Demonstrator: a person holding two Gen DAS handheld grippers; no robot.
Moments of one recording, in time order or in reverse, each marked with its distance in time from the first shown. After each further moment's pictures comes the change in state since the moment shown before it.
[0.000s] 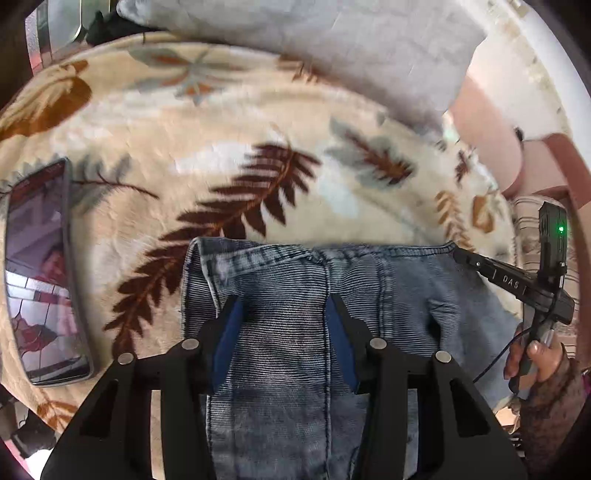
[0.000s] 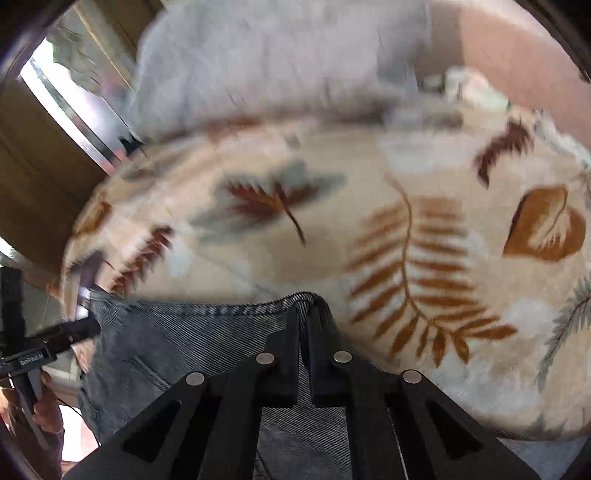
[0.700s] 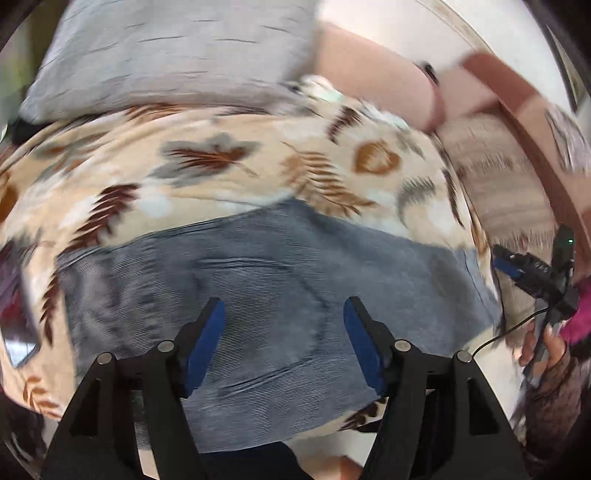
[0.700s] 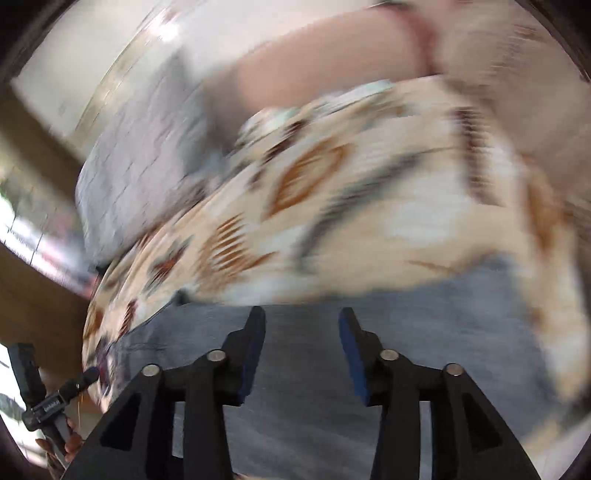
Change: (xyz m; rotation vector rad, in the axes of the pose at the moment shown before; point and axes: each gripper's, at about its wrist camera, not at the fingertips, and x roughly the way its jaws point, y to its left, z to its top) left arm -0.047 -0.177 -0.047 0.350 -0.021 -0.083; right arm -0.202 -0.209 -0.186 0.612 -0.340 -0.028
